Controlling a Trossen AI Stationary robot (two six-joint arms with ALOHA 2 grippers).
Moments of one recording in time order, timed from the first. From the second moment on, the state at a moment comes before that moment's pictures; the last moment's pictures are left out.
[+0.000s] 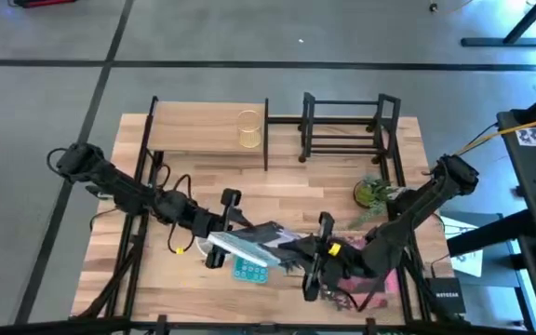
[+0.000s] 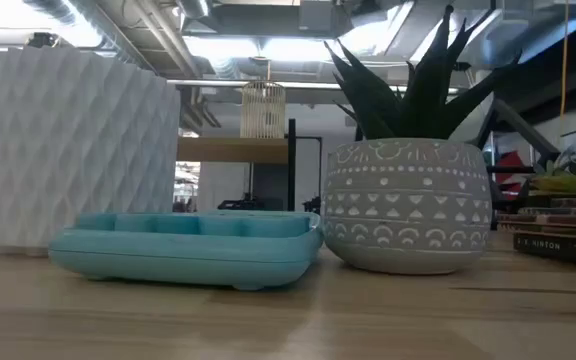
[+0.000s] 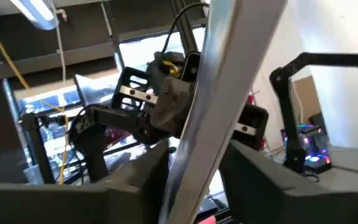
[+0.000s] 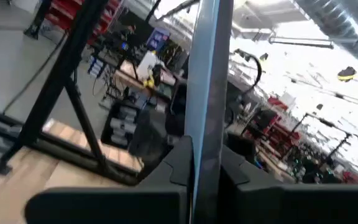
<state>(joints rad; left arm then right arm) -0.41 1.43 0.80 0.98 -0.12 0.37 0.71 1.58 1.23 0.47 0.87 -0.64</state>
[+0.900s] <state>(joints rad) -0.47 1.41 0.90 0.42 -0.61 0.43 0.71 1.57 1.47 -0.57 0.99 0.17</state>
